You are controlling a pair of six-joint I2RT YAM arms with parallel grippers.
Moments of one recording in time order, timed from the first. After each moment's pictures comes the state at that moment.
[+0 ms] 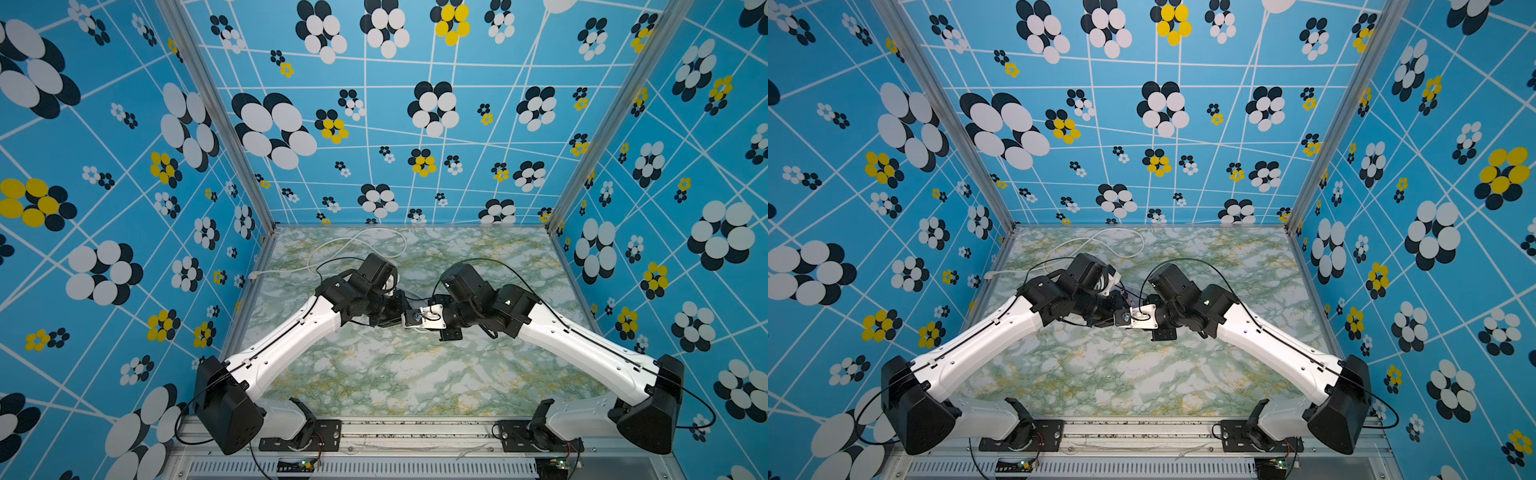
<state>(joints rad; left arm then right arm) -0.69 1.37 1.25 -0.81 0.42 -0.83 0.87 1.36 1.28 -0.81 -0.23 -0.87</state>
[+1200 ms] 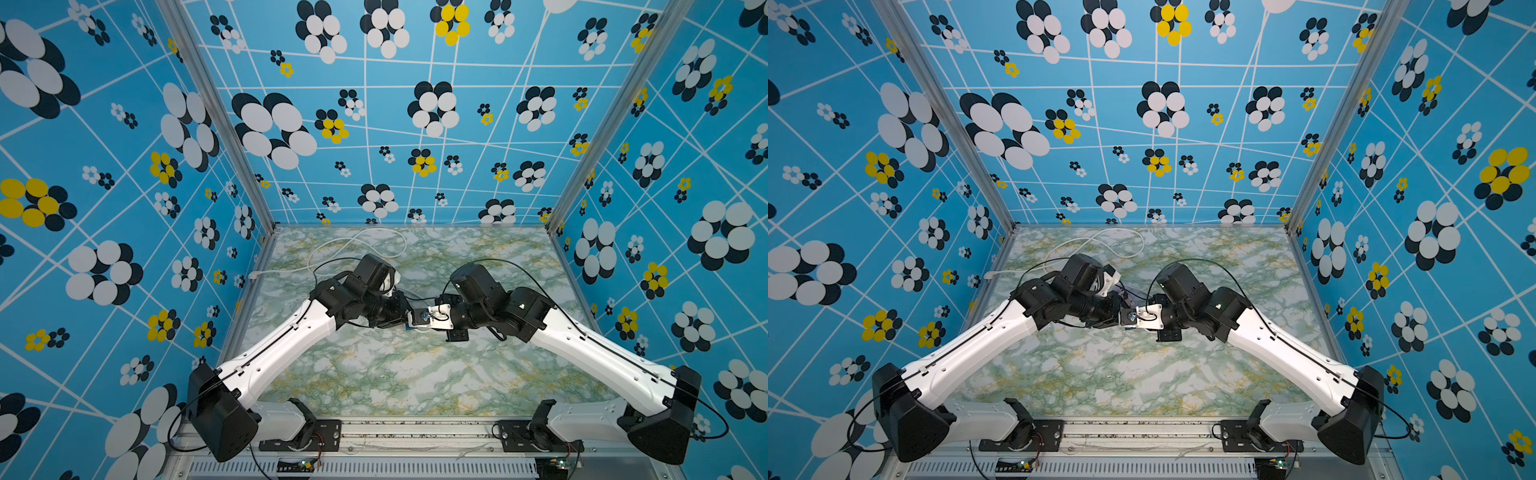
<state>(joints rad) -0.69 1.33 1.23 -0.79 0.46 -0.82 0.86 1.30 1.27 -0.82 -0.24 -0.85</state>
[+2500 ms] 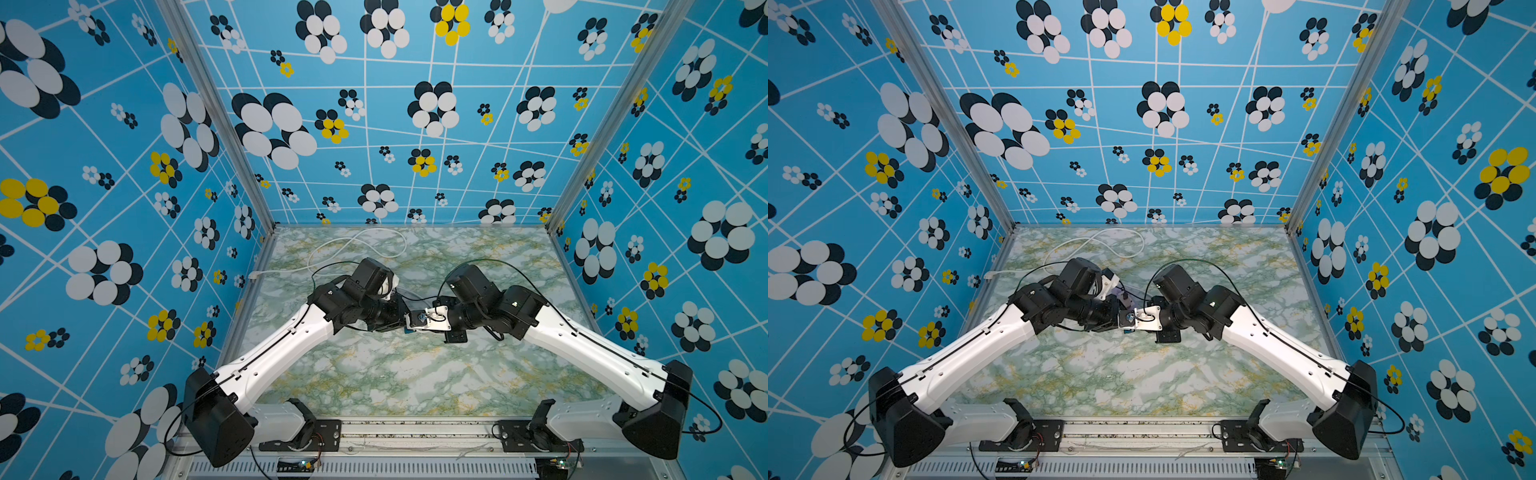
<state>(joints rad) -0.69 1.30 1.18 -0.76 0.47 -0.84 0.86 1.34 1.28 -0.85 -0.25 -0.85</state>
